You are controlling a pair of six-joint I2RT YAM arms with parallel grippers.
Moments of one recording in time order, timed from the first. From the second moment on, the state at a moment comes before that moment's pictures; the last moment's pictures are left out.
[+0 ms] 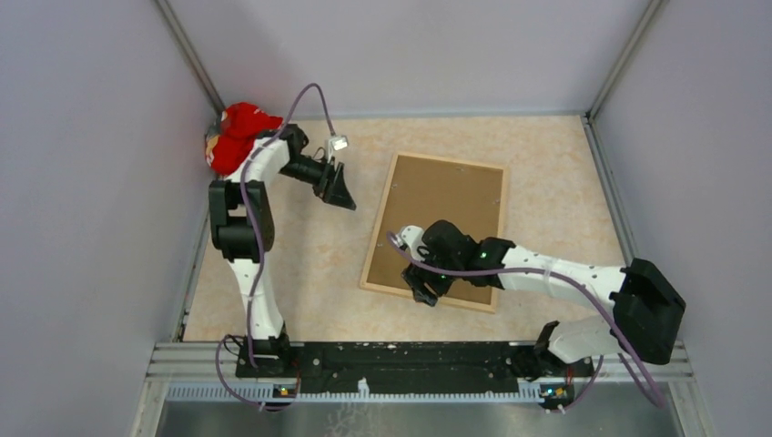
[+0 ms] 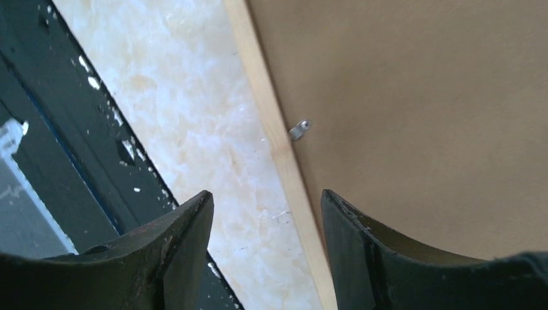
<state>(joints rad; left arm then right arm) -0.06 2.14 1.74 -1.14 1.05 0.71 0.97 1.32 0.85 -0.42 -0.17 0.03</state>
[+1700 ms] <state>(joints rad) -0.01 1.29 1.16 -1.17 0.93 1.70 1.02 1.64 1.43 -0.62 -0.01 -0.02</state>
